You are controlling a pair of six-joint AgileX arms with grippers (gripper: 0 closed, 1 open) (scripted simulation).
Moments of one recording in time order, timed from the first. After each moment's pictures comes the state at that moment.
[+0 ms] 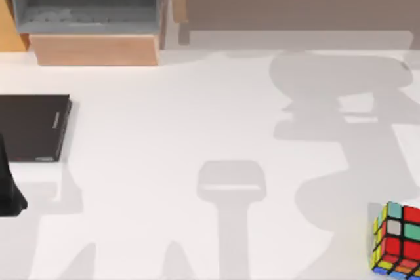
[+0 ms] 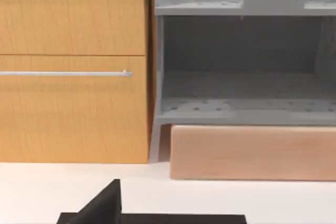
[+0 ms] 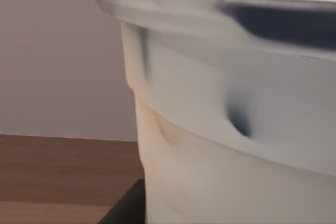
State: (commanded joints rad) left arm 0.00 0.00 0.00 0.00 0.00 0.00; right arm -0.28 1.85 0.83 1.19 -0.22 -0.02
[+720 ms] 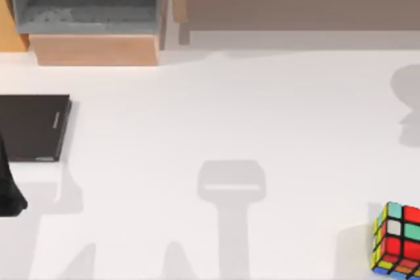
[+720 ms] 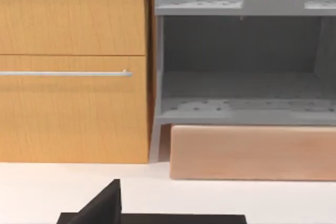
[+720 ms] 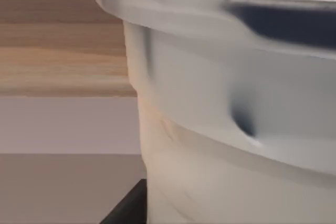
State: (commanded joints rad) left arm 0.00 0.00 0.00 0.00 0.00 0.00; right arm -0.50 2.09 0.81 1.29 -0.46 0.01
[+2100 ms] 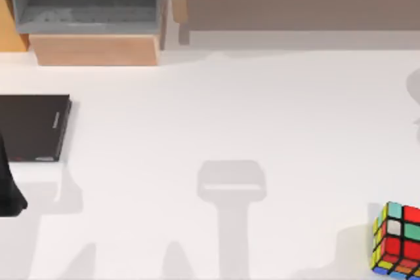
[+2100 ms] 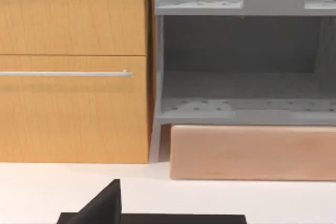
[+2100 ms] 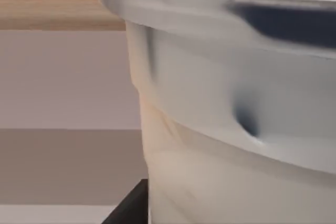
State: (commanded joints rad) left arm 0.00 0.00 0.00 0.00 0.00 0.00; right arm -0.50 2.21 0.81 1.41 -0.46 0.01
